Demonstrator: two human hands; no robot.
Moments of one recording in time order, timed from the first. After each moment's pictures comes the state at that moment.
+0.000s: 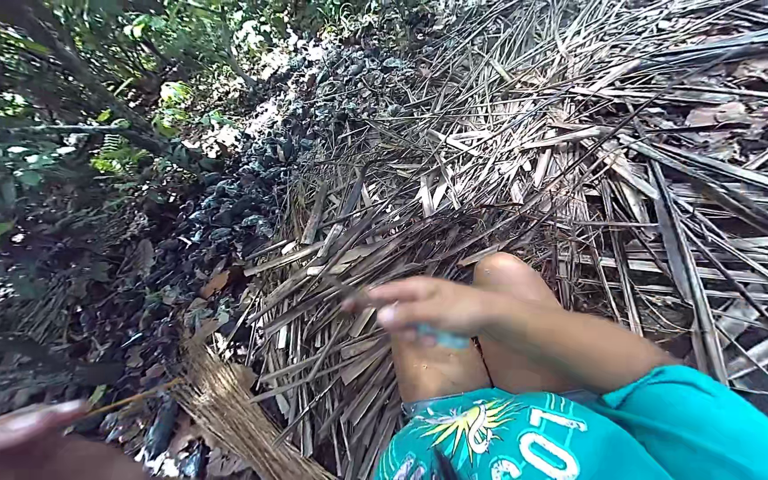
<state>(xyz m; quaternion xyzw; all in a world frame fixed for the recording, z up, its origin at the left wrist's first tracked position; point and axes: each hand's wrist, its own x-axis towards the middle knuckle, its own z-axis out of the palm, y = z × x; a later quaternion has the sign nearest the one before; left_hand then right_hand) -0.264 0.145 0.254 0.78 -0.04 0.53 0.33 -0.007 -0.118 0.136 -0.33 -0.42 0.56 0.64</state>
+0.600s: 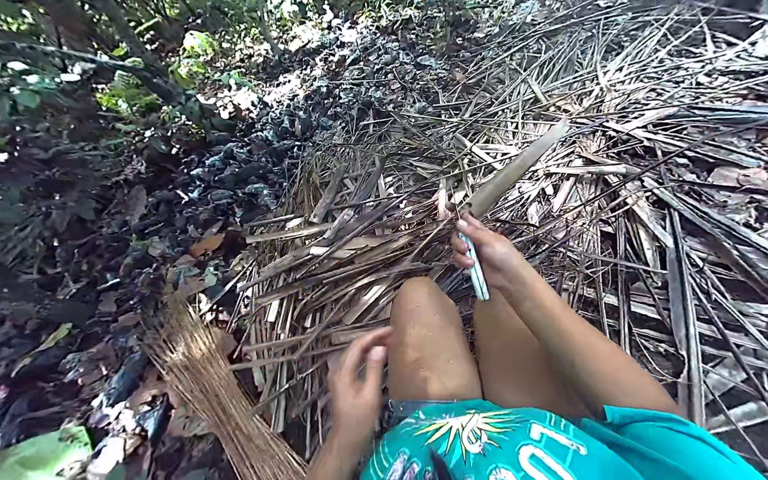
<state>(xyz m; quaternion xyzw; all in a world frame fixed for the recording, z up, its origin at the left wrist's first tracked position) -0.202 0.010 0.077 0.81 0.16 0.30 0.48 0.071 -0.100 0.064 -0.44 -0.15 0.42 0.78</state>
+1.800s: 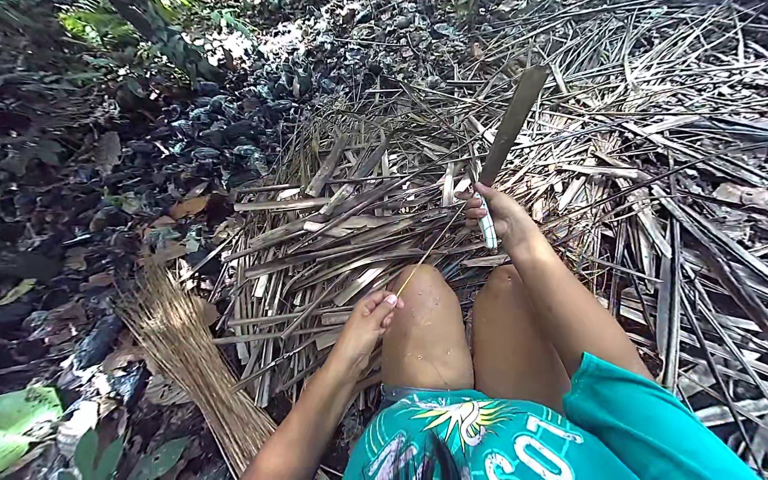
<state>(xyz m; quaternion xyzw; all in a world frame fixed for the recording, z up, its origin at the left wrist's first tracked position) -0.148 0.049 0.071 0.59 0.33 0.02 0.74 0.161 -0.055 0.028 -0.46 0.07 0.49 0.74</state>
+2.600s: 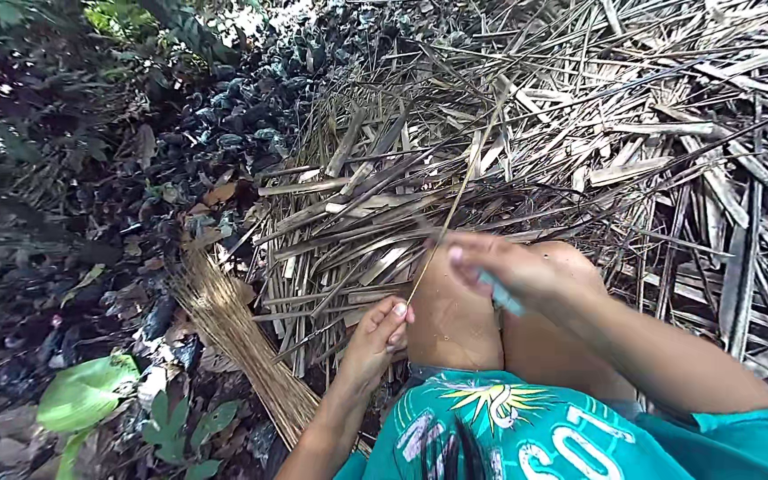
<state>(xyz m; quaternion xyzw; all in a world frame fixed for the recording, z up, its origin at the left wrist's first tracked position) -0.196 0.039 0.086 0.53 0.25 0.07 0.81 0.019 -0.094 0.105 -0.48 -0.28 0.56 0.62</state>
